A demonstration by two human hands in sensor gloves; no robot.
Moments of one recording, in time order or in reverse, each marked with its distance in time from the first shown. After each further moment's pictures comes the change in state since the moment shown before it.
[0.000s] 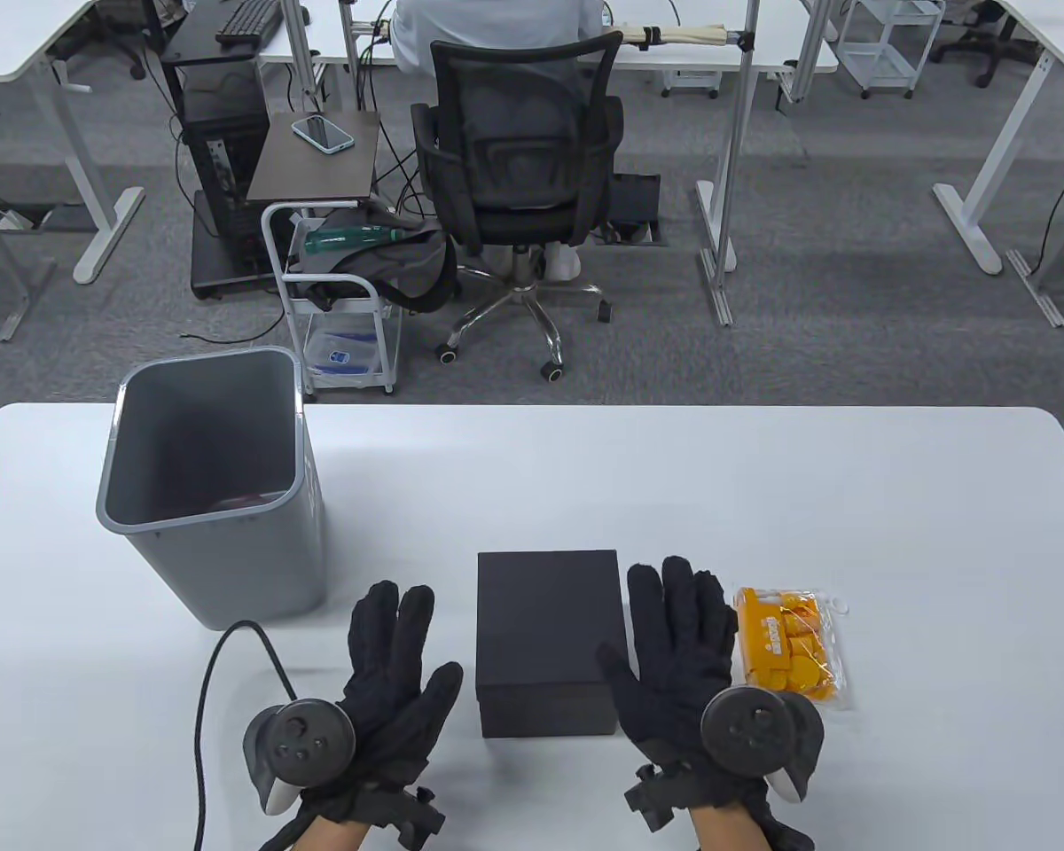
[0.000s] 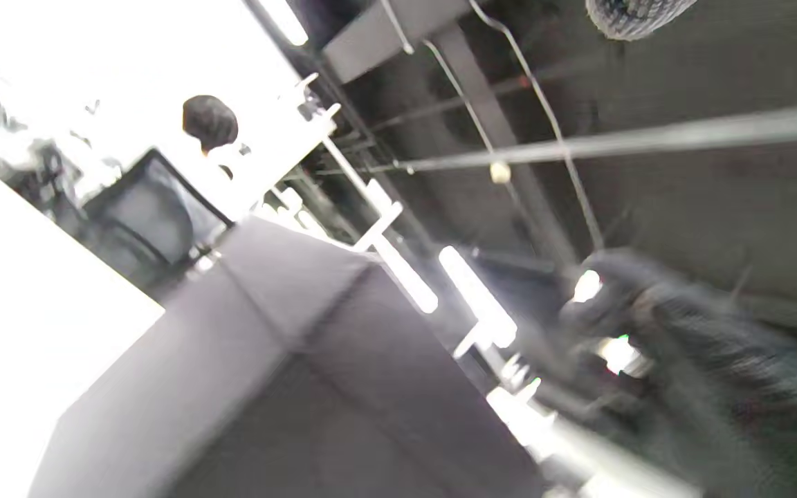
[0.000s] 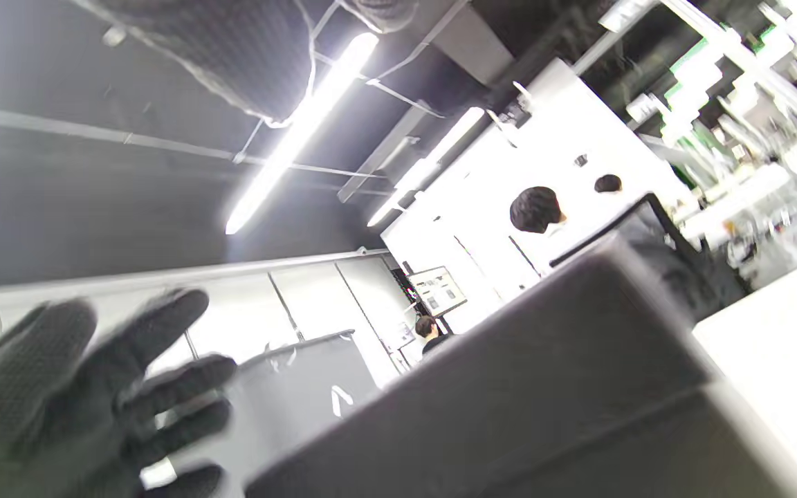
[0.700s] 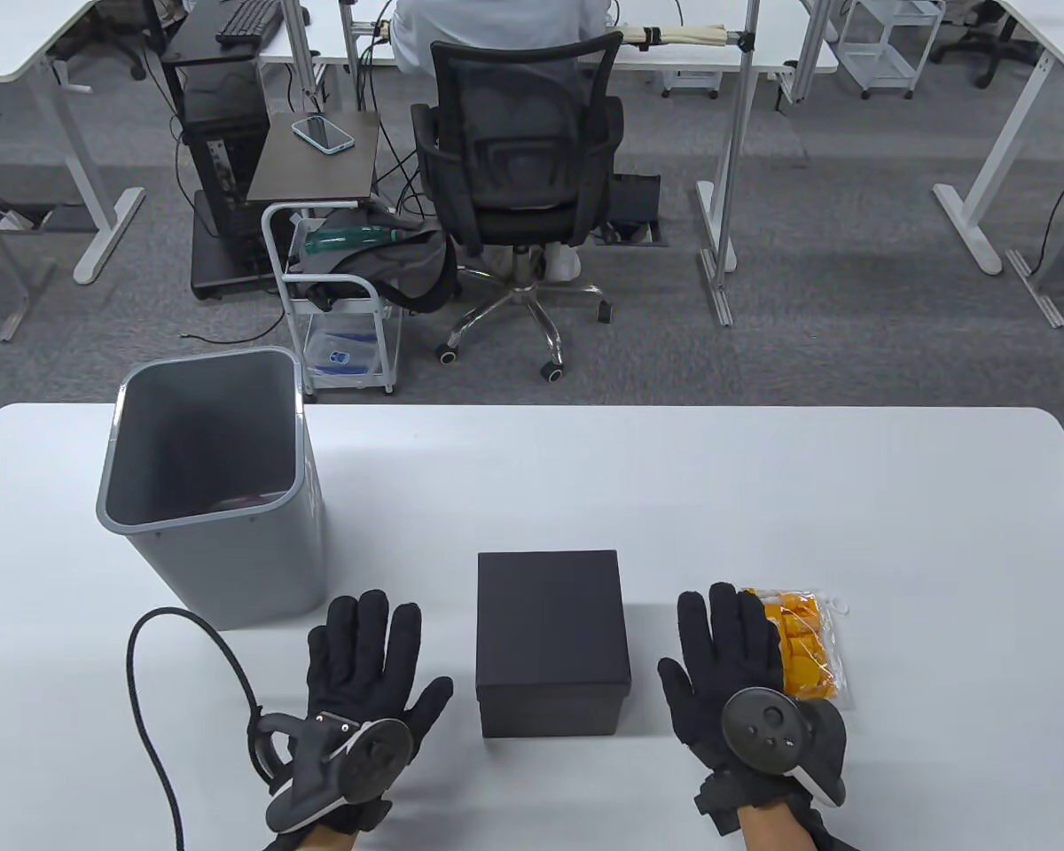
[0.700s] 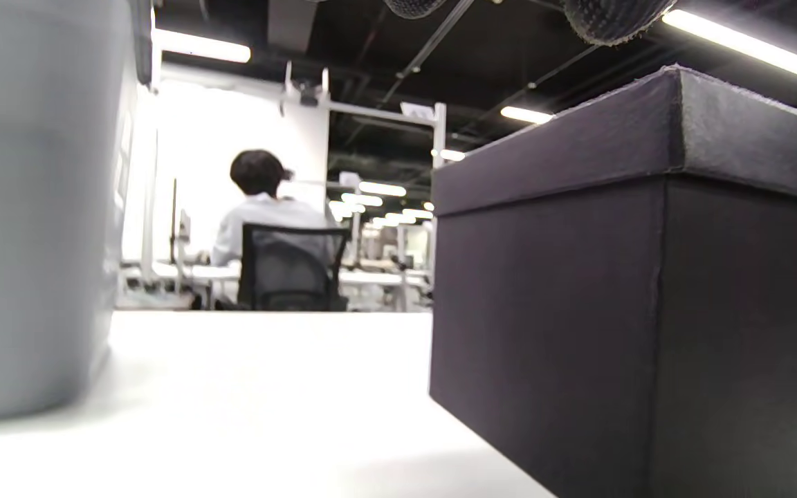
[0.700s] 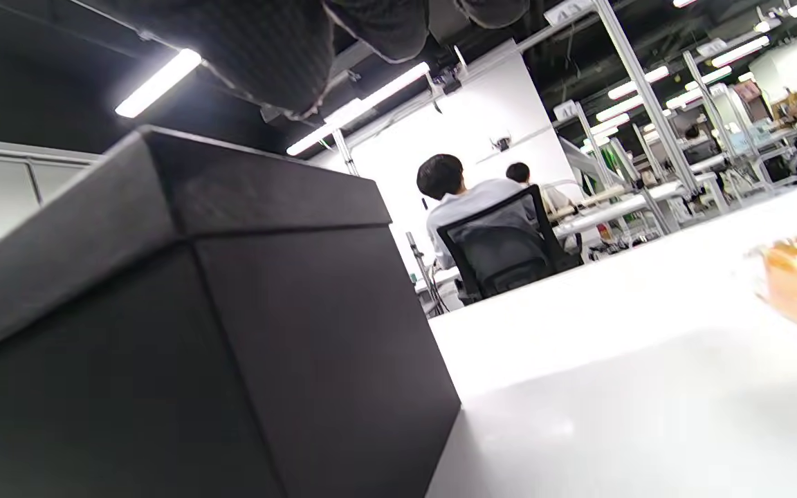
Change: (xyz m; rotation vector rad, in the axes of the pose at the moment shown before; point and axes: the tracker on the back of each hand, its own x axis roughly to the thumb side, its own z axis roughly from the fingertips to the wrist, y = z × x) left_hand -0.007 -0.002 0.004 -0.135 0.067 -0.553; right_hand -0.075 0.010 0.010 0.148 0.188 0.203
